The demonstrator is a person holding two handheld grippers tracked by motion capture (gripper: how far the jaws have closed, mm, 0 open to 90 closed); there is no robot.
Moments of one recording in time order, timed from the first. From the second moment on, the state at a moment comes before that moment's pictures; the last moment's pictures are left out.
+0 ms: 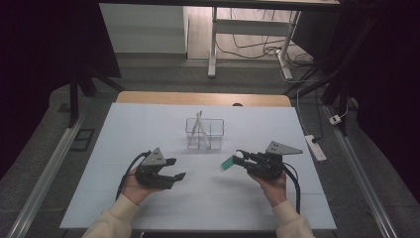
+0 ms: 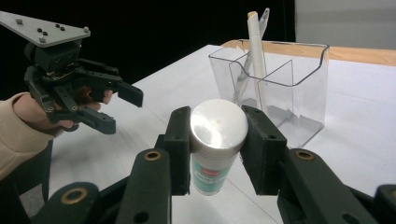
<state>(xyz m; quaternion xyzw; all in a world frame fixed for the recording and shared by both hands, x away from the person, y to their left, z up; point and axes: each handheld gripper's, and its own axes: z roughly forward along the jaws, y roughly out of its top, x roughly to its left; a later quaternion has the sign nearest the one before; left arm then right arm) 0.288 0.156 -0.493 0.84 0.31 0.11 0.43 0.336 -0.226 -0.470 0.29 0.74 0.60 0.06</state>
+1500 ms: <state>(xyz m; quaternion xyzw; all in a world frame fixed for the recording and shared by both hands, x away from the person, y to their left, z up) 0.273 0.214 -0.510 0.82 0.38 0.12 0.42 0.353 -0.218 -0.433 0.28 0.75 0.59 0.11</state>
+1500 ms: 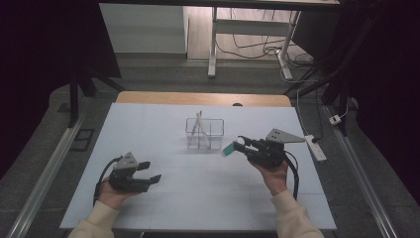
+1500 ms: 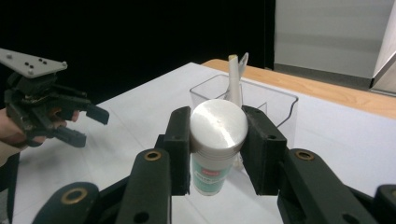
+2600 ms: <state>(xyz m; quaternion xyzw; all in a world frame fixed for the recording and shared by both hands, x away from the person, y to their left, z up) 0.274 0.214 -0.510 0.81 0.38 0.12 0.42 0.399 -0.195 -0.405 0.30 0.75 0.58 0.13</state>
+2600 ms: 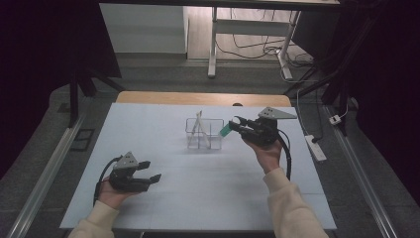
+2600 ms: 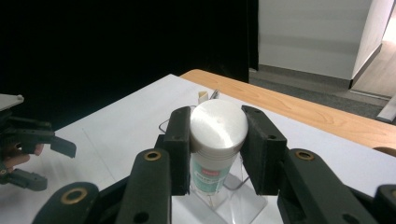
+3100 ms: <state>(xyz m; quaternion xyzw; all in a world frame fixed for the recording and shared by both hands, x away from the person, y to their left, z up) 0.275 0.213 -0.511 0.82 0.38 0.12 0.42 0.423 -0.181 -0.400 0.32 0.76 0.55 0.14</state>
